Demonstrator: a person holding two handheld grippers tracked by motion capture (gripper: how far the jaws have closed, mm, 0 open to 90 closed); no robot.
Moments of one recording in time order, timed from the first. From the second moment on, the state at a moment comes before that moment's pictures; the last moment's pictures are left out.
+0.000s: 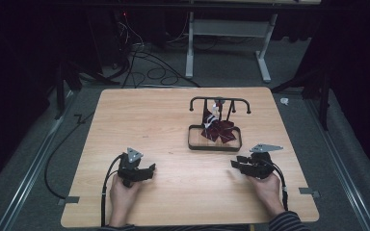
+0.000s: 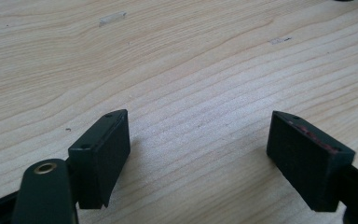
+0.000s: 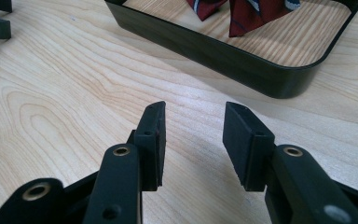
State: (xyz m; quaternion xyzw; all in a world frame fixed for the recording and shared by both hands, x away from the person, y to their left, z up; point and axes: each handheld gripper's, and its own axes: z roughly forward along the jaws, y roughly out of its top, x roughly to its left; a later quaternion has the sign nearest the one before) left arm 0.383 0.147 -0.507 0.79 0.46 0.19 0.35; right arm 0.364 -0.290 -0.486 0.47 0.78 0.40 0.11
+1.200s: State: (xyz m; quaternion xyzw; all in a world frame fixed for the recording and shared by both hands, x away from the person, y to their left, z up) left arm 0.383 0.147 -0.507 0.79 0.46 0.19 0.35; right arm 0.362 -0.265 -0.502 0.43 0.81 0.36 0.17
